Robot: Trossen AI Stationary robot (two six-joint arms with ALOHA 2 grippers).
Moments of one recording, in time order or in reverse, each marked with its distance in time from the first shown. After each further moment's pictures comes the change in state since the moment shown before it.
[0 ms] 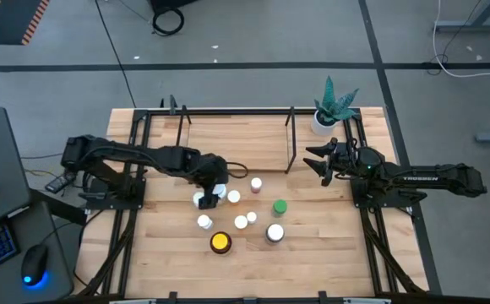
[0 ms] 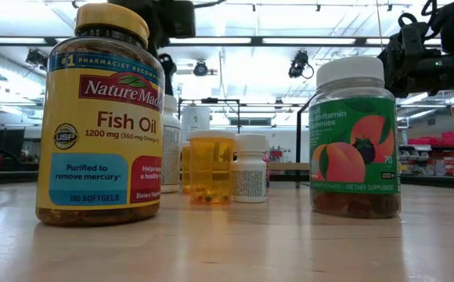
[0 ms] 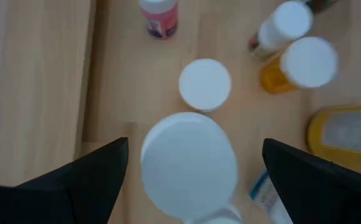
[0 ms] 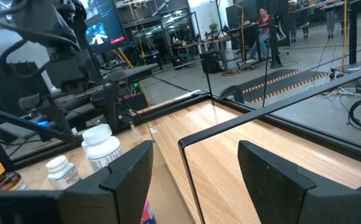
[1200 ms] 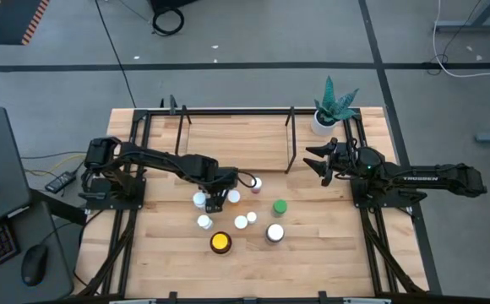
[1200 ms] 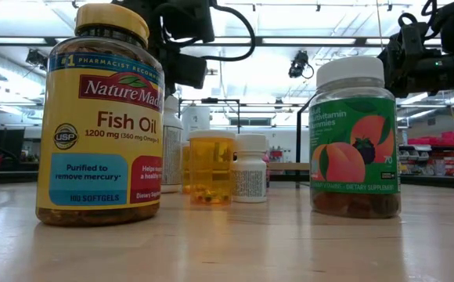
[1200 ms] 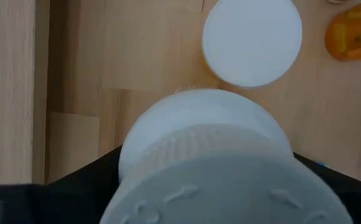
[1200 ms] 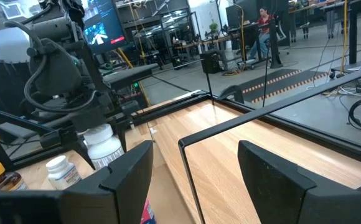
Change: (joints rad) left arm 0.000 0.197 0.005 -0.027 -0.019 -0.063; right arm 0.000 0.000 0.000 0.000 0.000 0.000
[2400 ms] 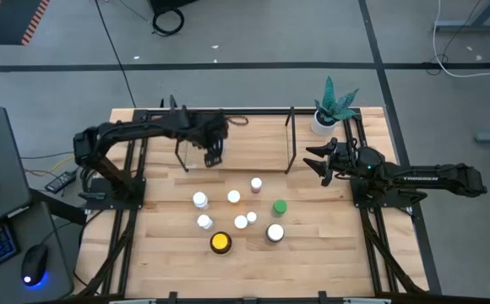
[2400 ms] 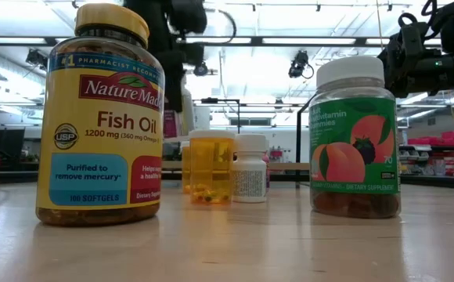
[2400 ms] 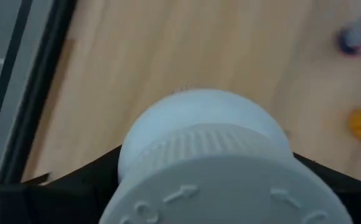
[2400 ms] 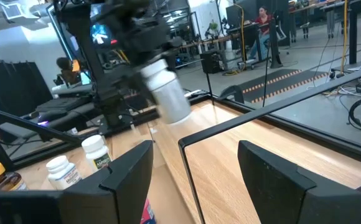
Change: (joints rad) left arm 0.404 -0.116 0.156 -0.113 -0.101 0.204; right arm 0.000 0.000 0.000 0.000 0.000 0.000
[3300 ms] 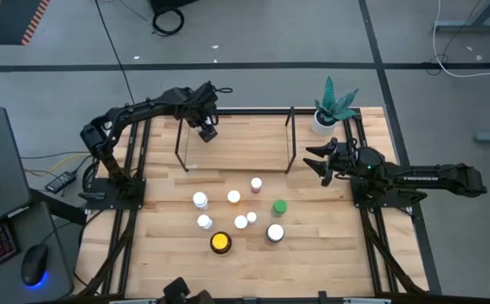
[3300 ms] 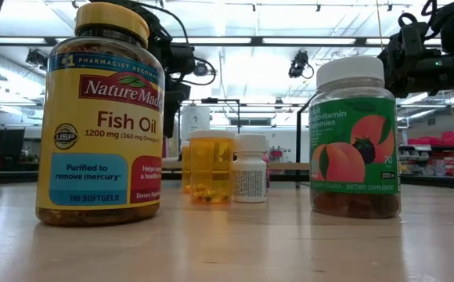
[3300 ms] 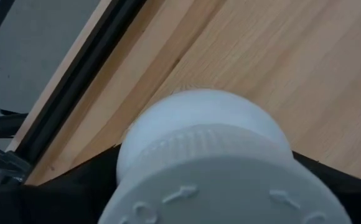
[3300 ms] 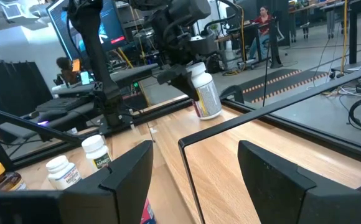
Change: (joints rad) left arm 0.289 0.112 0.000 0.037 0.063 -0.011; right arm 0.000 0.000 0.000 0.000 0.000 0.000
